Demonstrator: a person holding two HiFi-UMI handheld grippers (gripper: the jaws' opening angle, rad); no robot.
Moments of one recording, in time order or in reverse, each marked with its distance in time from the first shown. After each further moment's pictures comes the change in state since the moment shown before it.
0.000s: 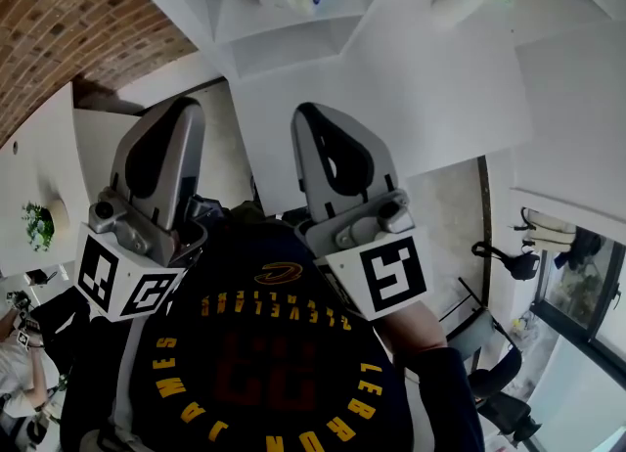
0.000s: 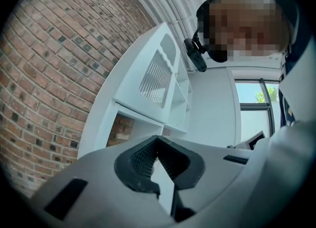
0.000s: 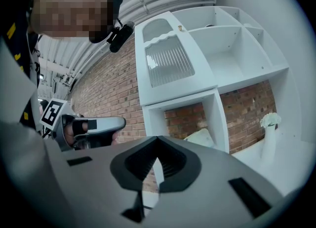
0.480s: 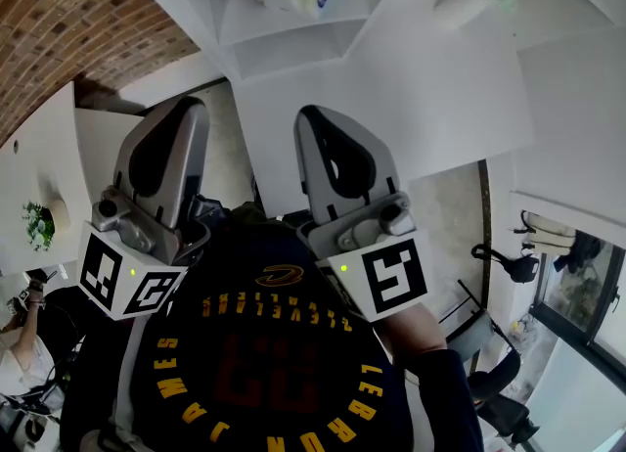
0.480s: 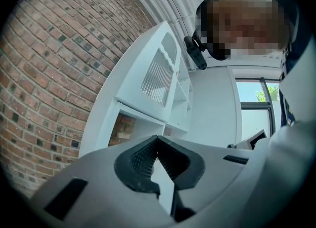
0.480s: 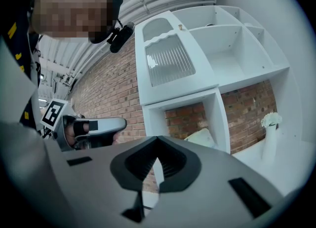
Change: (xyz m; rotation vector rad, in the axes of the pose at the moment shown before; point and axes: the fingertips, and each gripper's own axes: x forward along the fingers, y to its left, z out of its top) left arm 0.001 0.006 -0.002 0.004 0.010 0.005; right arm 0.004 0.001 -0.002 -0.003 0.003 0.002
